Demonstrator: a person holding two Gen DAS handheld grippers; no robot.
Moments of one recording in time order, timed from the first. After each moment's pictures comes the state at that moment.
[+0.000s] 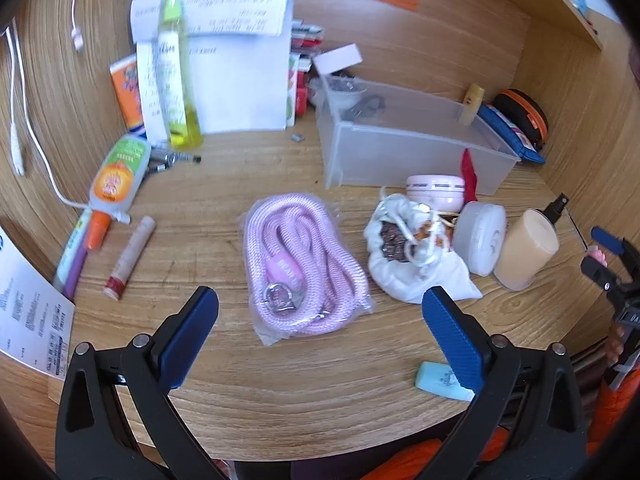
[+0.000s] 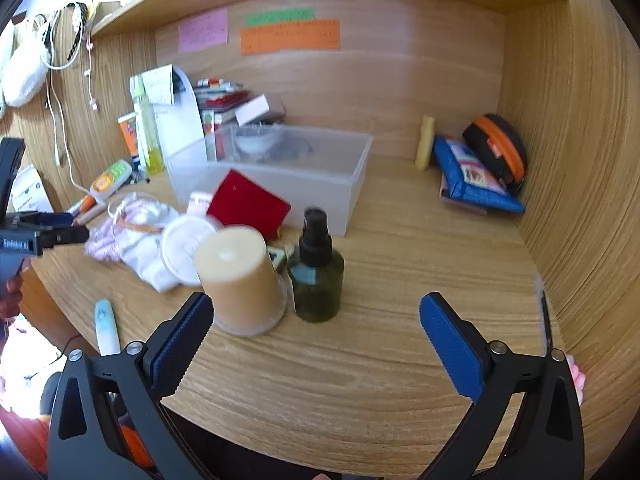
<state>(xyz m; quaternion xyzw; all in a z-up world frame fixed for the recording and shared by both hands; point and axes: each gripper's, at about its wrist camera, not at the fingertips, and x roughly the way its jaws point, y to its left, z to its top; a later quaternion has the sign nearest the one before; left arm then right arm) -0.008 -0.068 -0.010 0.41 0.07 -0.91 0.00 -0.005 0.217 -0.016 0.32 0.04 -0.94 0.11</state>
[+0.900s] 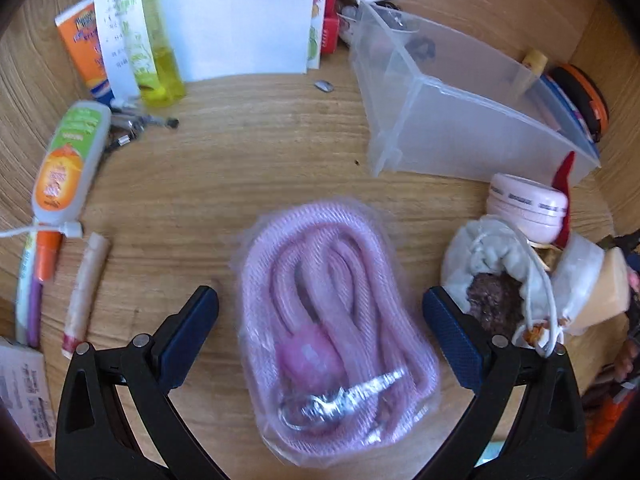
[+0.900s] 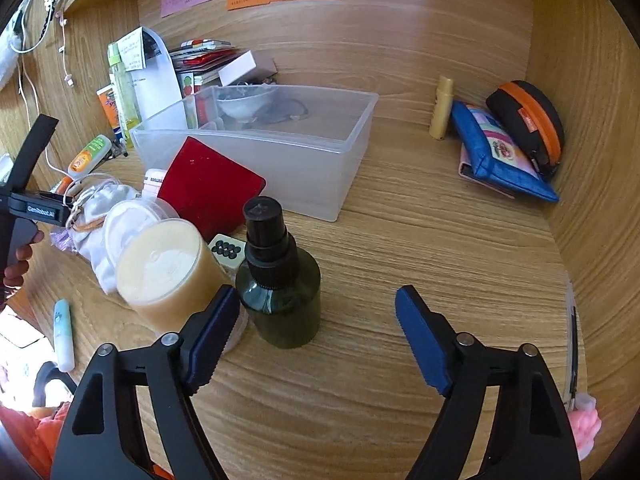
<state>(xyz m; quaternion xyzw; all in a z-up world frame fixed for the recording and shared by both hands) -0.098 -0.090 -0.057 0.51 0.07 -0.85 0.02 -0.068 0.224 -0.043 0.38 0.05 -0.91 0.13</state>
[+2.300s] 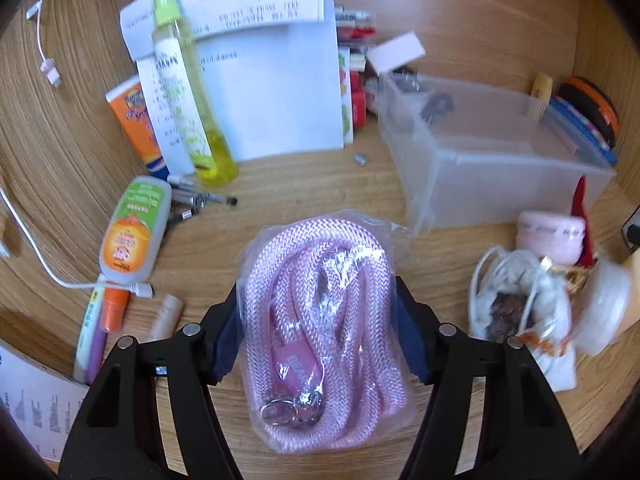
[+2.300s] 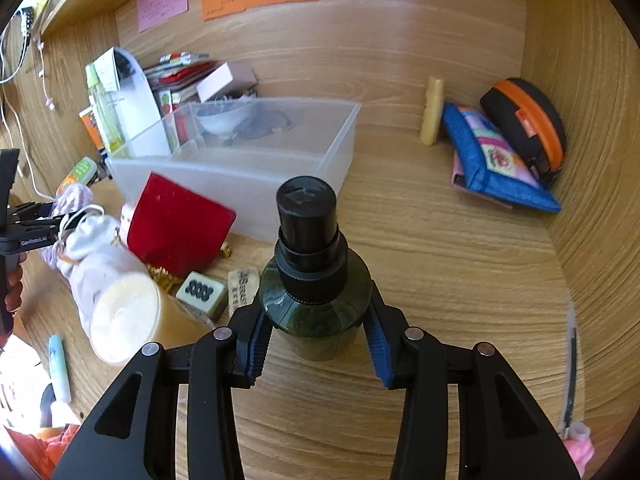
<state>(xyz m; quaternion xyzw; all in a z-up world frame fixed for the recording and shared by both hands) -0.073 -0.097 -0.024 0.41 -0.01 -0.91 0.08 -0.086 0.228 -0.033 0.37 0.03 -0.92 0.11</state>
